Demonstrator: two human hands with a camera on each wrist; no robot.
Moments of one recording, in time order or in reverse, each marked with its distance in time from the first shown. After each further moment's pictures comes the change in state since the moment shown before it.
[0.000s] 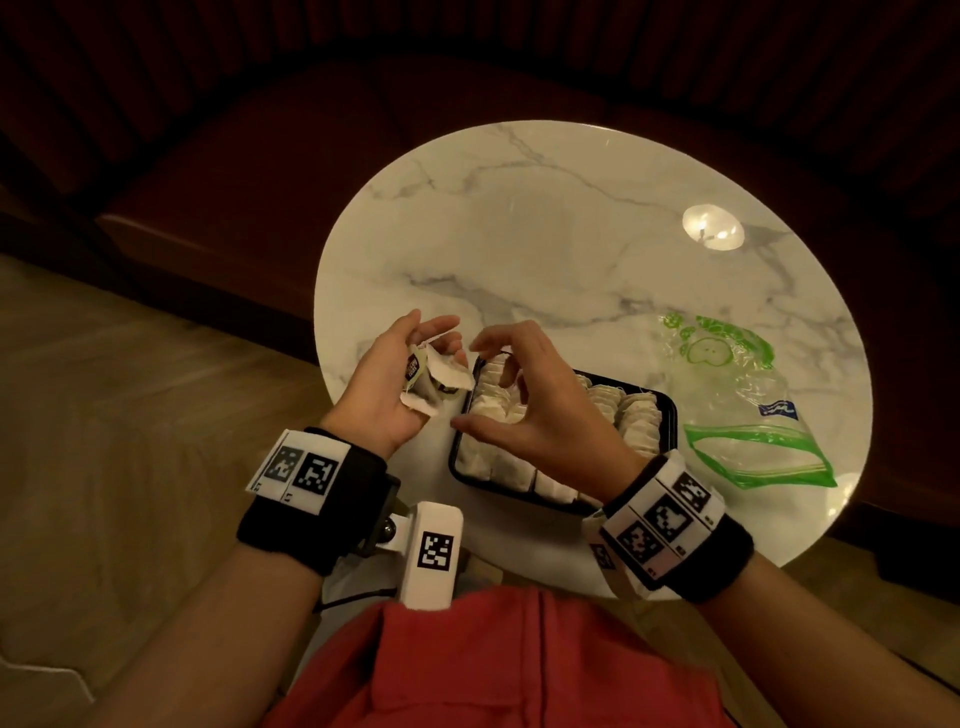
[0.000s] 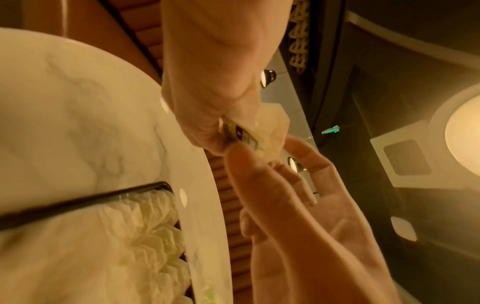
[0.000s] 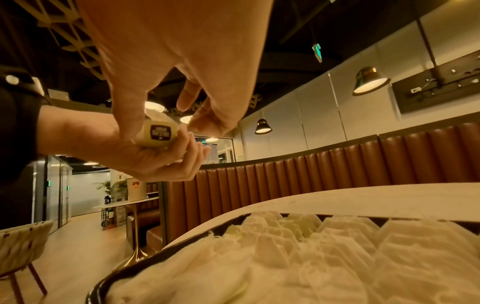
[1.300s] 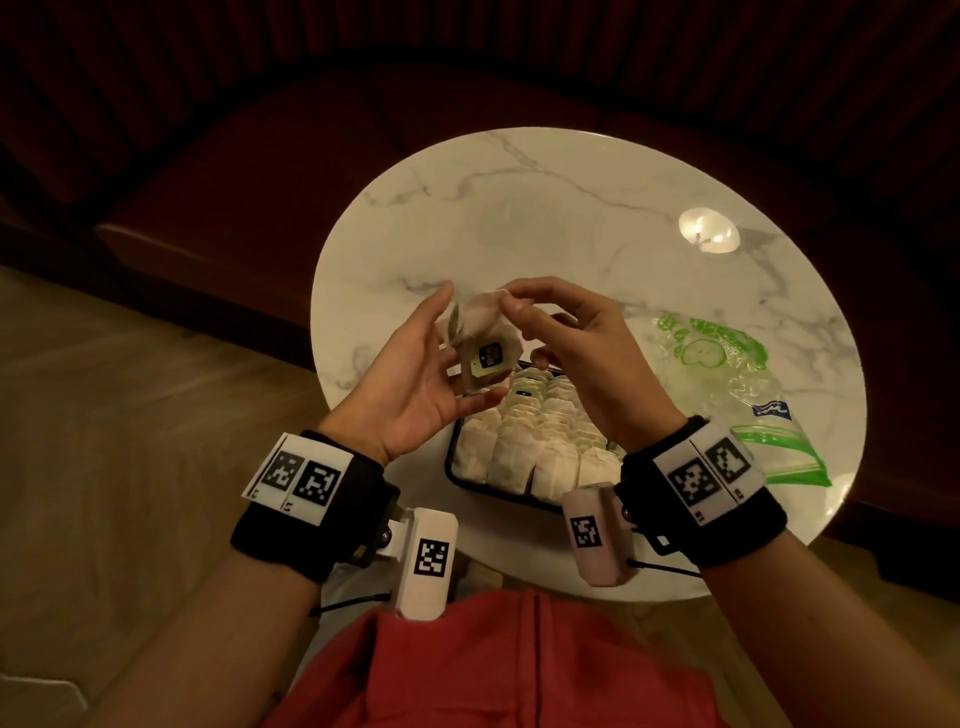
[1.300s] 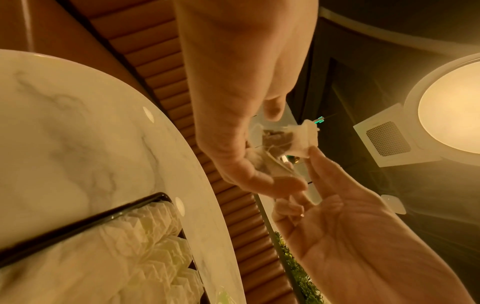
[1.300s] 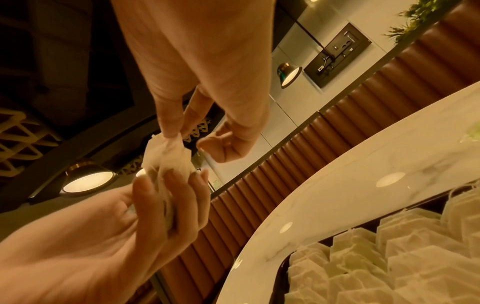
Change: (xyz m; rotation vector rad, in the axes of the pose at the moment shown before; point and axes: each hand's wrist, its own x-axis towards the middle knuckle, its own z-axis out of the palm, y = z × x) left_hand -0.023 0.000 0.016 0.272 -0.243 -0.006; right_hand 0.025 -0.013 -0.037 0.617 0.207 0.341
